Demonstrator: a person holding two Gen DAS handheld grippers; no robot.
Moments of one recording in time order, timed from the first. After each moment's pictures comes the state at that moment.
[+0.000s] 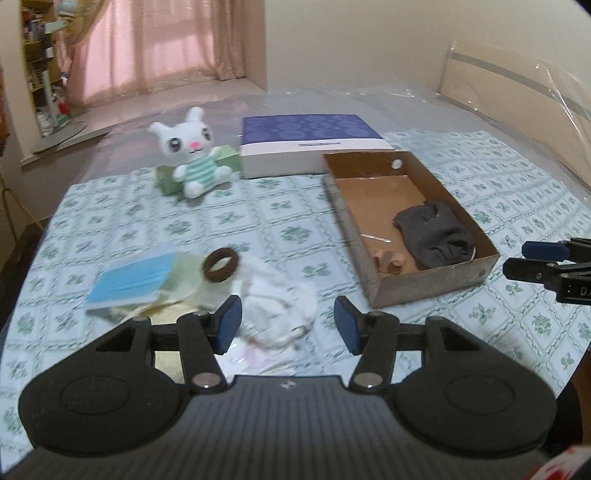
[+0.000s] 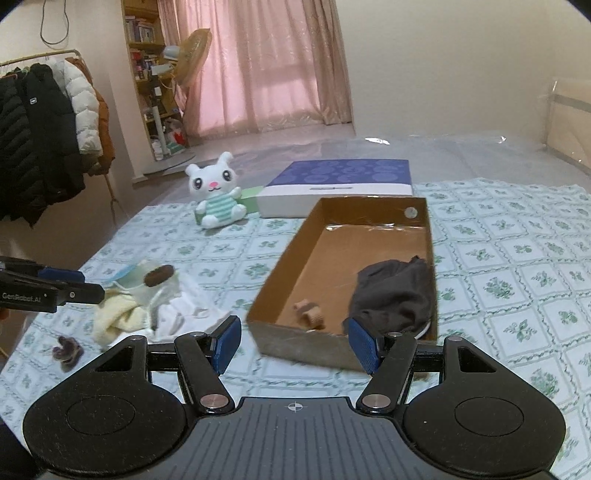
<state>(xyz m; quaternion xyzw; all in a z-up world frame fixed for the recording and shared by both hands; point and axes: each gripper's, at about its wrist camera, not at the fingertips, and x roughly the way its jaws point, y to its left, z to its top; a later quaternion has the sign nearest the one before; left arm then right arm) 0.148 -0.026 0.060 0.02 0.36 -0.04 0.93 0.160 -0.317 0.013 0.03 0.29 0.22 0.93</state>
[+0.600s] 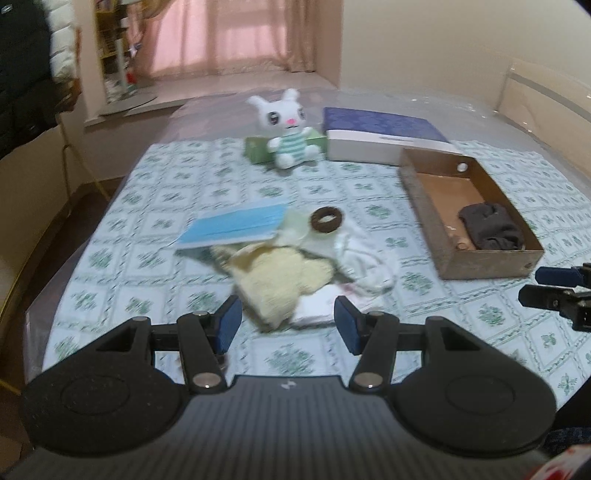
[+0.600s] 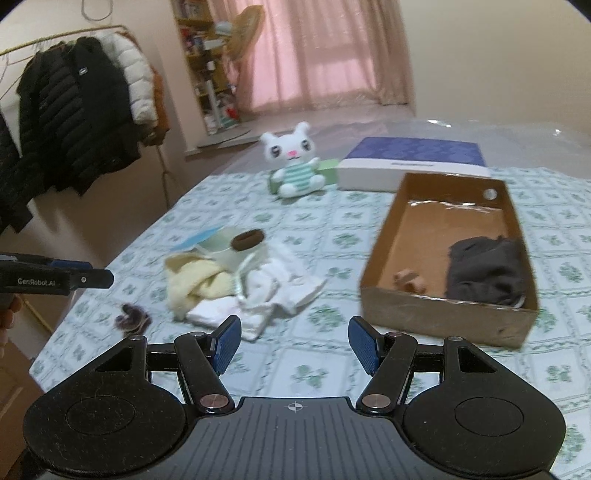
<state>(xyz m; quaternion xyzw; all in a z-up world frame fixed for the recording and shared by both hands) 0.077 0.057 0.058 -0.02 0.37 0.05 0.93 0.120 -0.239 0.007 0.02 0.31 0.29 0.90</state>
